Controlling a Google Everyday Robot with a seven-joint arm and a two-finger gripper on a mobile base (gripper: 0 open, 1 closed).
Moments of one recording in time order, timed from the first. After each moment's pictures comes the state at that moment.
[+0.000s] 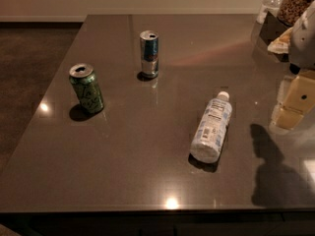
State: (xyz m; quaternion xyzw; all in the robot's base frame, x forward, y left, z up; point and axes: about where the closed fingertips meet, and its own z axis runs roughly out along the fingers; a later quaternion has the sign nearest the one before) arm 0.438 -0.217 0.976 -0.60 0.78 -0.03 0.16
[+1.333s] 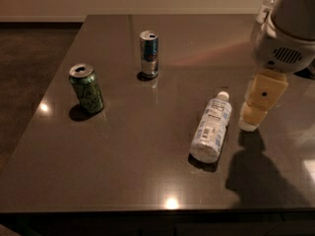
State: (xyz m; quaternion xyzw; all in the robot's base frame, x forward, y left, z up) arm 0.454 -0.192 0.959 -0.54 0.83 -0.06 0.10
